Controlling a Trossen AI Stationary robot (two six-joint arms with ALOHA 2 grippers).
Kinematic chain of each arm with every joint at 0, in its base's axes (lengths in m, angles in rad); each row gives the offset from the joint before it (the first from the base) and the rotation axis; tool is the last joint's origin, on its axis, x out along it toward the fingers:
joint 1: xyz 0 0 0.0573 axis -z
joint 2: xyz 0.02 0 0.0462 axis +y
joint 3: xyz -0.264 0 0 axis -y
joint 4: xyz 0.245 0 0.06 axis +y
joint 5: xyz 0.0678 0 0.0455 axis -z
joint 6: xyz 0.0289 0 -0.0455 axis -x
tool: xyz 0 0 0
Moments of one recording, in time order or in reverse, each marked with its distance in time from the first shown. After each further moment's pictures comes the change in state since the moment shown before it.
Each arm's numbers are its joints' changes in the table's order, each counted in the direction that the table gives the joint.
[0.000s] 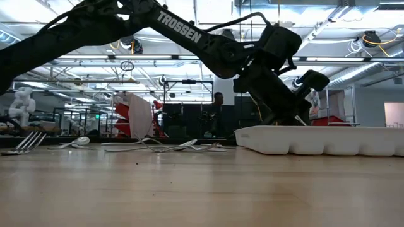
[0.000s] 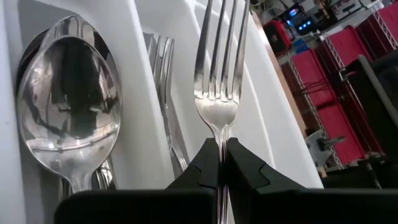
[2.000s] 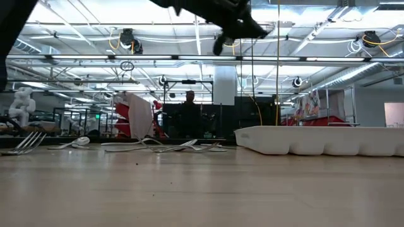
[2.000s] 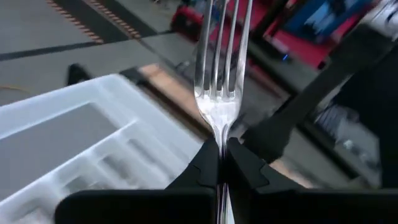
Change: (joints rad) left arm -0.095 -0.704 -0.493 -0.022 0.336 -0.585; right arm 0.000 -0.013 -0.015 -0.003 -0.038 0.004
